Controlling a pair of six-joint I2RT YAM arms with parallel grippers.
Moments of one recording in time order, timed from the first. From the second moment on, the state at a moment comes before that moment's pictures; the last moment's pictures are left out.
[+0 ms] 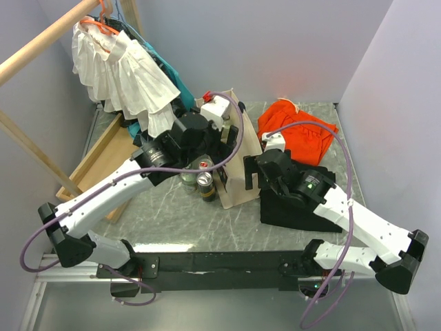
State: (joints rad) left arm -0.92 1.37 1.52 -0.49 -0.30 -0.16; right arm 0.86 1.07 1.08 -0.75 0.47 0.46
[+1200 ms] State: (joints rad) left arm -0.57 1.87 1.88 -0.44 0.11 -0.12; right arm 0.86 0.99 1.03 -0.73 0.49 0.41
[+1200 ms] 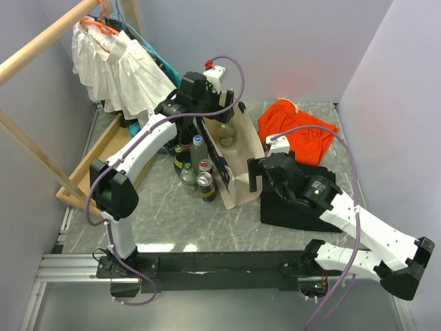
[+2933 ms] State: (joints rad) left arm -0.55 2.09 2.00 -0.51 0.16 -0.10; right arm 0.86 0.97 1.04 -0.70 0.48 0.39
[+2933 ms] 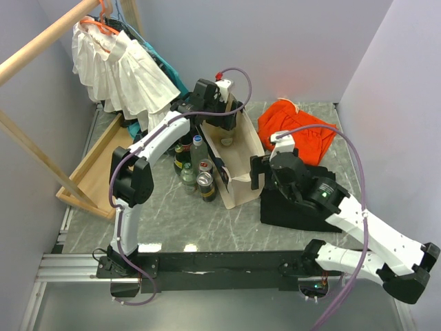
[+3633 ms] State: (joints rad) left arm -0.54 2.09 2.00 -0.46 0.15 -0.12; right arm 0.86 0.82 1.01 -0.65 0.52 0.39
